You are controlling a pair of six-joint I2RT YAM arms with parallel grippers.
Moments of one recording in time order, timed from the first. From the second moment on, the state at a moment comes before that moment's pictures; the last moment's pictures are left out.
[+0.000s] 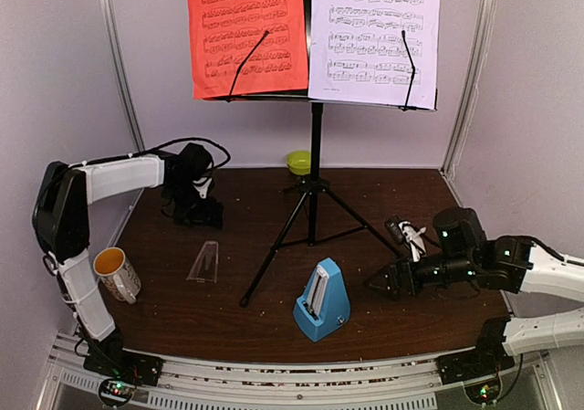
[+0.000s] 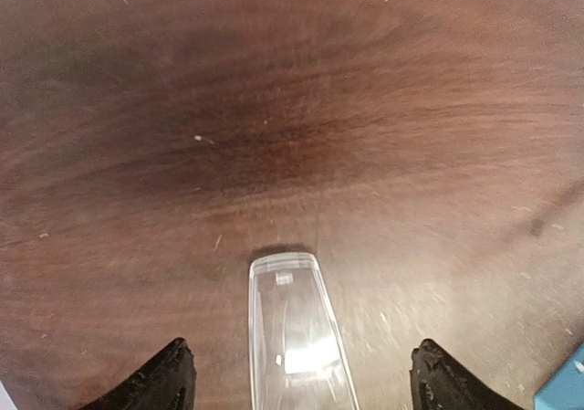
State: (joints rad) left arm -0.42 1.83 1.41 -0.81 0.00 -0.29; right arm 0.87 0.87 0.61 -0.38 -0.22 0.48
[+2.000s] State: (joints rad) left arm -1.38 1.69 0.81 0.11 -0.14 -0.09; right arm 0.81 1.22 0.69 -0.07 -0.18 0.56
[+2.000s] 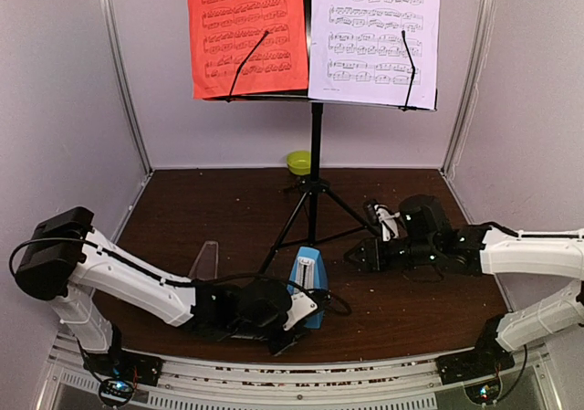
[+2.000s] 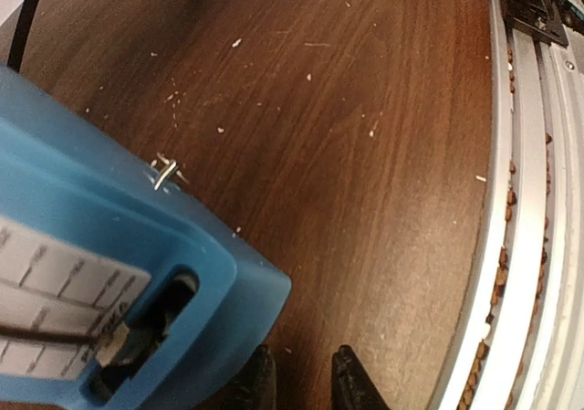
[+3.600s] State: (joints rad) left arm -1.36 1.84 1.03 -0.11 -0.18 0.10; right arm 0.78 1.03 0.57 -0.14 -0.16 0.55
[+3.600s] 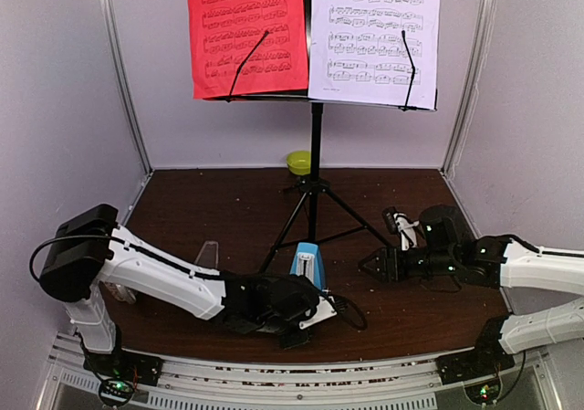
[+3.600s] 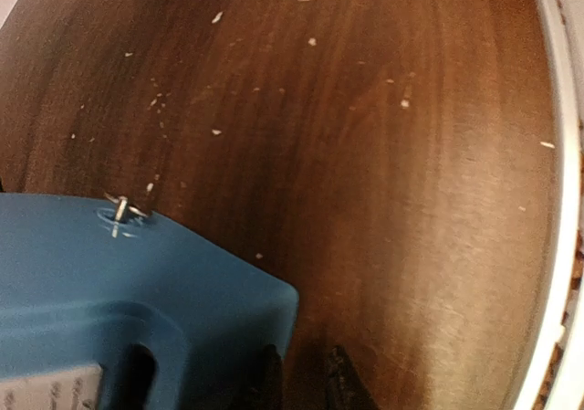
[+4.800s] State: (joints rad) left arm -1.14 1.14 0.73 -0.03 -0.32 -0.23; right arm 0.98 1.14 0.68 0.00 -0.02 0.41
